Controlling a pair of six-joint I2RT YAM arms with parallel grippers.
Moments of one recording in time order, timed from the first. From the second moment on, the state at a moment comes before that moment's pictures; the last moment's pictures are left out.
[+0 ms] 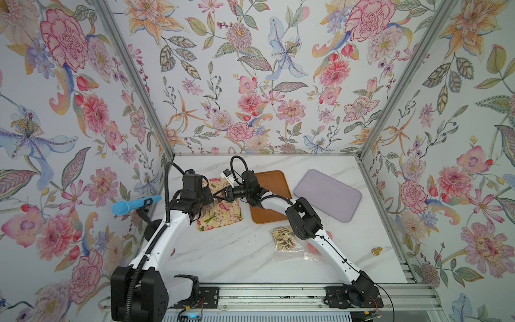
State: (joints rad) left arm -0.13 1.23 0.94 -0.49 -0.14 -0.40; right arm 0.80 2.80 2.24 0.42 -0.94 0.68
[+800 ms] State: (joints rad) left arm -0.14 1.34 1.05 -0.44 -0.13 -0.40; right arm 0.76 2.78 2.12 0.48 -0.90 0.69
